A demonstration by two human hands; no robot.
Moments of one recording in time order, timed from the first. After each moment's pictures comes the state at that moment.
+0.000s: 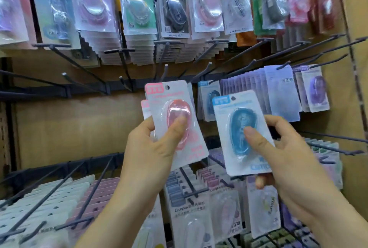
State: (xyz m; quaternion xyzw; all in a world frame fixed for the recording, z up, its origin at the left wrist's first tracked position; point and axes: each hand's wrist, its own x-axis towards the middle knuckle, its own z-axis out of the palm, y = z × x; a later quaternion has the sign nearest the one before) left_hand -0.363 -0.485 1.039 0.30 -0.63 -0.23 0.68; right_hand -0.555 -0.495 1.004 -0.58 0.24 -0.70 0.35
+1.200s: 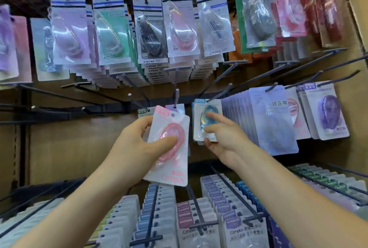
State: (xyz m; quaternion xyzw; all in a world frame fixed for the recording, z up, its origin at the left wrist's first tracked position) left_hand -0.397 -0.522 1.087 0.47 -0.65 -0.10 0.59; right_hand -0.552 -0.626 1.095 -0.48 0.25 -0.64 0.54
